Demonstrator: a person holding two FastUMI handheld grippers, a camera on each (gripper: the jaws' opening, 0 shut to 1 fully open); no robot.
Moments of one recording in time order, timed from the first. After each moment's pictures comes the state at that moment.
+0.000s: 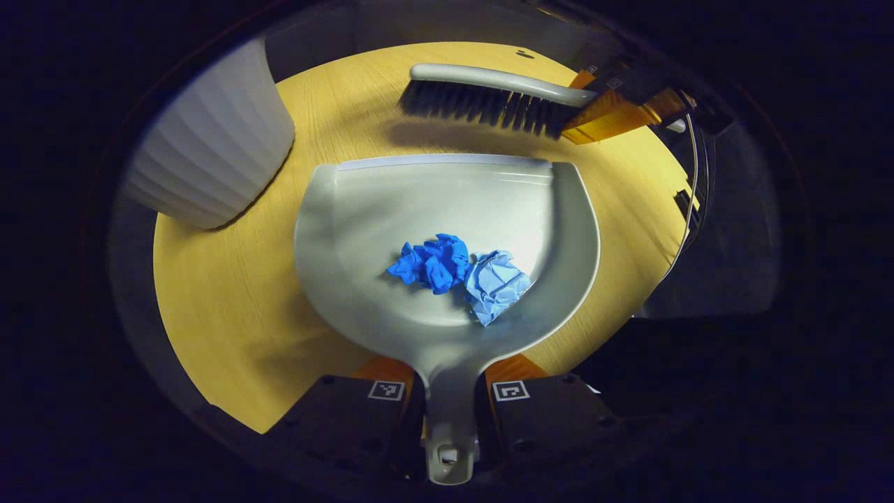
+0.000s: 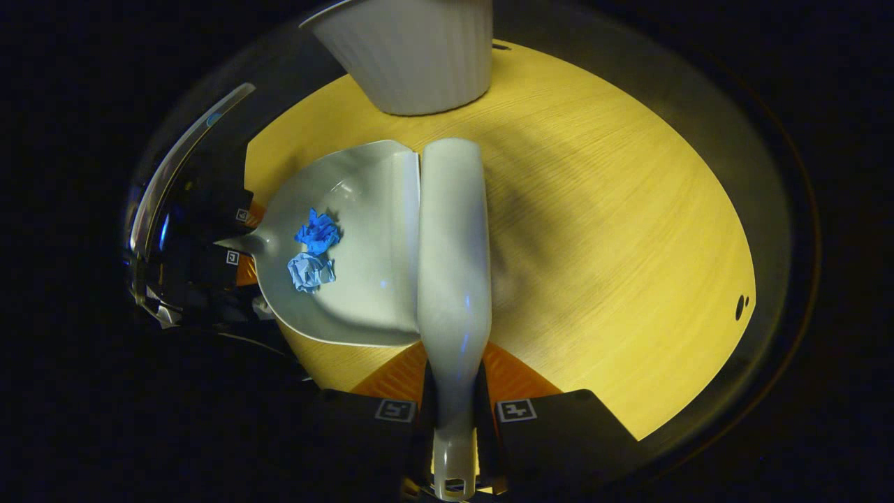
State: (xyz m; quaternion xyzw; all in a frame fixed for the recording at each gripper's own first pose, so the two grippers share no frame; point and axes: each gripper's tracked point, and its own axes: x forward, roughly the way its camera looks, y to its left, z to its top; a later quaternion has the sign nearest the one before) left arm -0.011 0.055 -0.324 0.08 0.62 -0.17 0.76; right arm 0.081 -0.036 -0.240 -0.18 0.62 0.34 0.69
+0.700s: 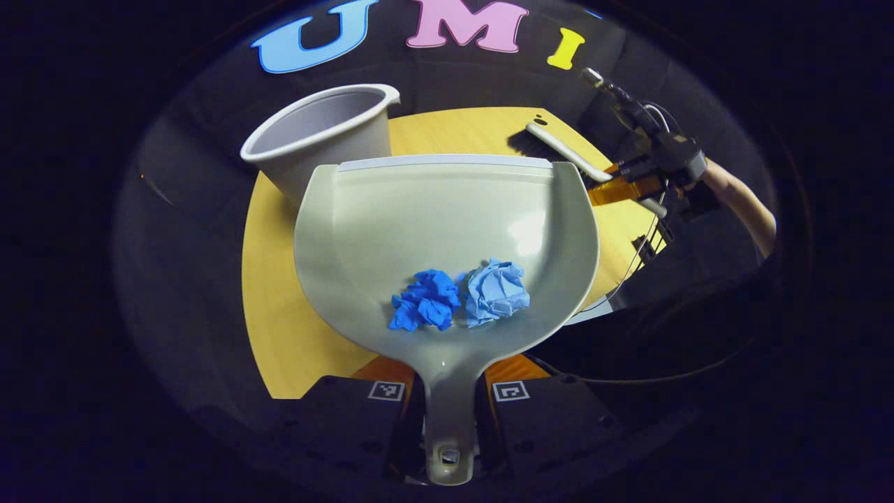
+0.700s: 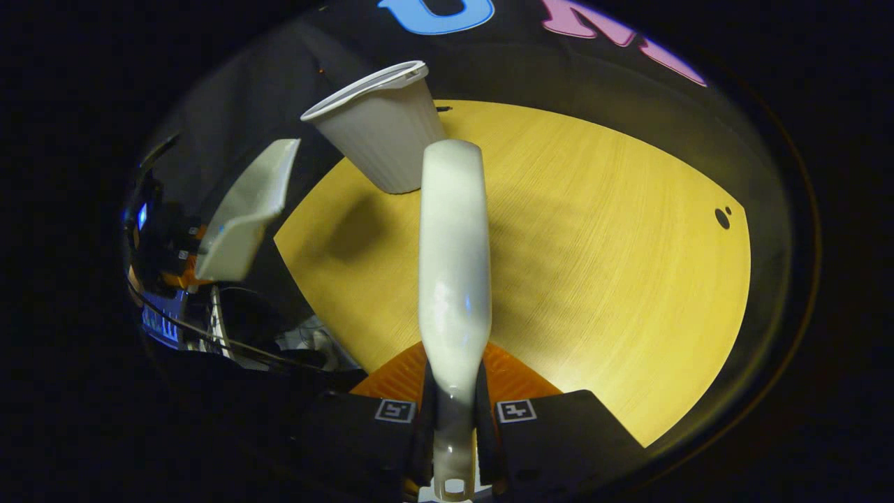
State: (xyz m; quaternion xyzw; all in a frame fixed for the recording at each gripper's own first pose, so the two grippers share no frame) left arm 0.022 0.055 -0.277 0.06 0.55 -0.12 0.82; right arm 0.045 -0.129 -0.388 0.01 0.56 0.28 0.78
